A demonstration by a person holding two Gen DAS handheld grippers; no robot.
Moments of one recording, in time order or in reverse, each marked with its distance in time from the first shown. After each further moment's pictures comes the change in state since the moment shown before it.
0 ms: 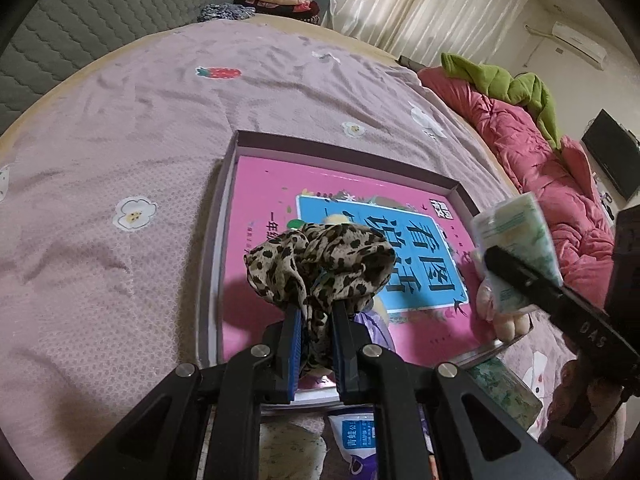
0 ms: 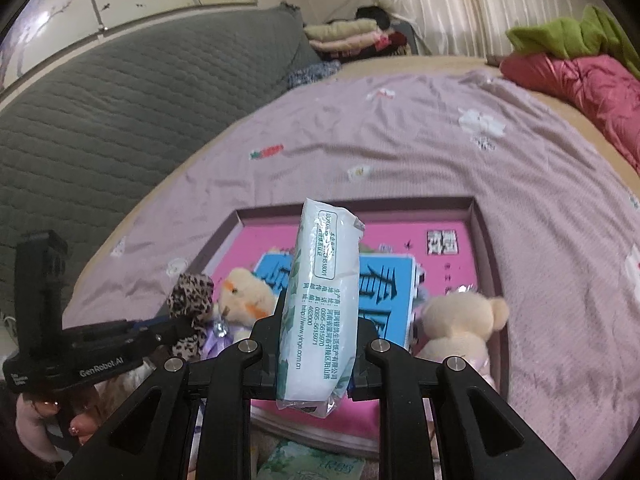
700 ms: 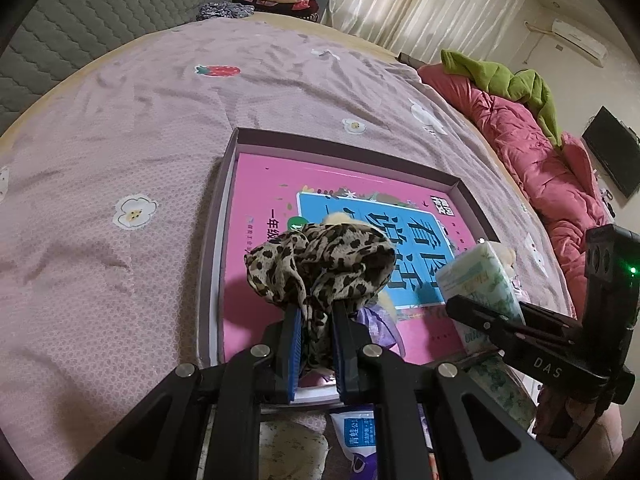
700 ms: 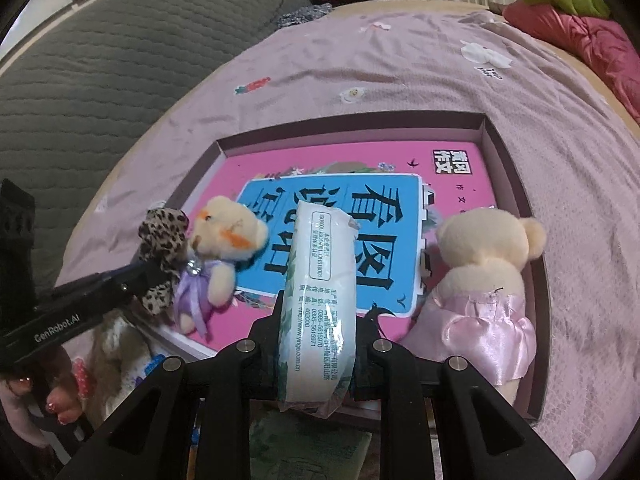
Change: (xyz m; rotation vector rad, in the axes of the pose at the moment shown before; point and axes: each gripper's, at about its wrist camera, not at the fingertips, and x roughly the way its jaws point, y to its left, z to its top) left arm 0.000 -0.001 -0.001 0.003 0.005 0.011; right arm 0.031 -0.006 -0.023 0.021 0.189 -0.026
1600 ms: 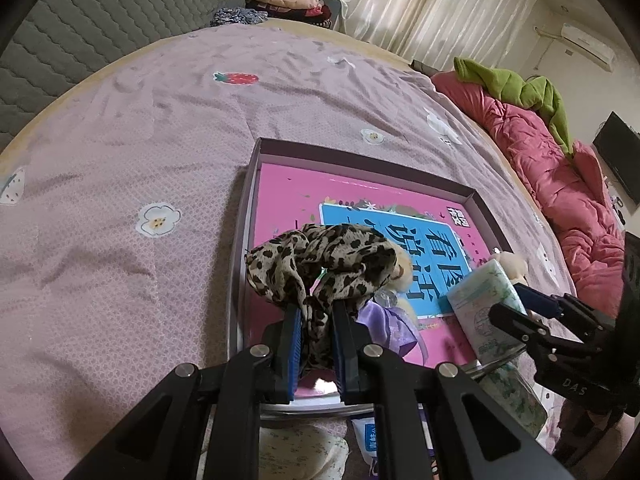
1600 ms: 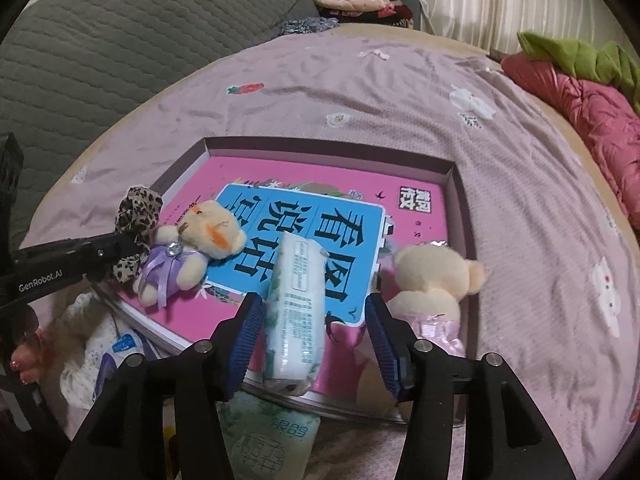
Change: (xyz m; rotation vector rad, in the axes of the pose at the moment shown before) left arm -0.008 0.008 0.002 -0.019 -0.023 0.046; right arm -0.027 0.012 0.001 -0.163 -0.051 -0.168
